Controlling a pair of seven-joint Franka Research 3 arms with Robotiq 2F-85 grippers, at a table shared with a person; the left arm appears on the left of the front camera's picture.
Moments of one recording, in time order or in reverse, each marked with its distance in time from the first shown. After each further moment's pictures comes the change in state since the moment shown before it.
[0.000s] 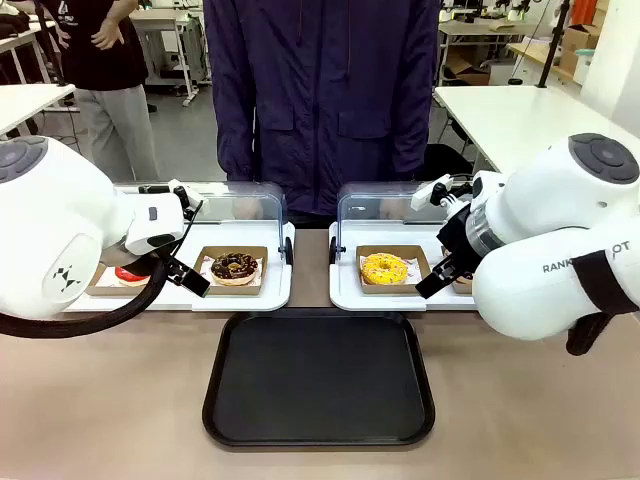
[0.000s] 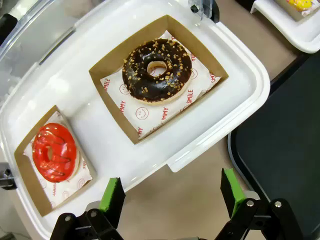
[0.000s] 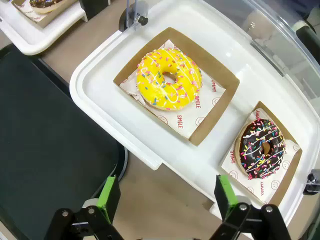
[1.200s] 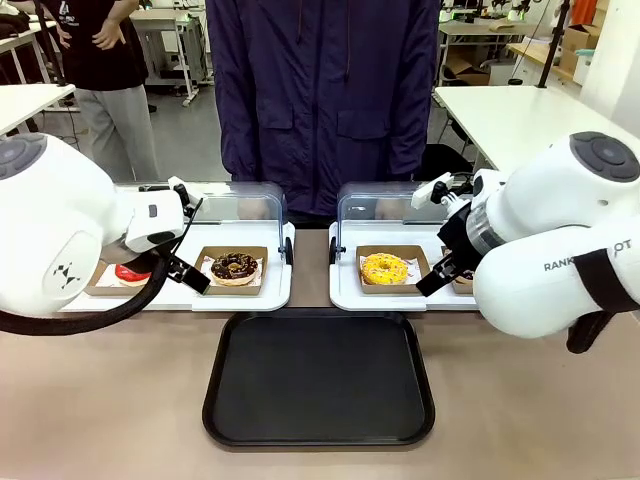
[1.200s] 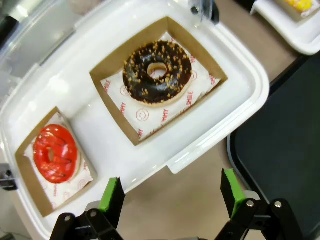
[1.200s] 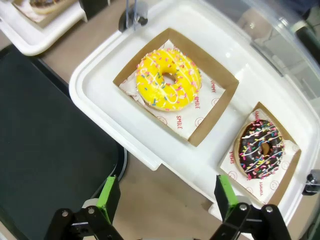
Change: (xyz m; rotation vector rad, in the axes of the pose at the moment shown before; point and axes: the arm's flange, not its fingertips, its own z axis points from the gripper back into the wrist) left arm 0.005 0.000 0.005 -0.002 -0.010 0.002; right arm 0.003 -0.002 0.004 -0.003 -0.007 -0.003
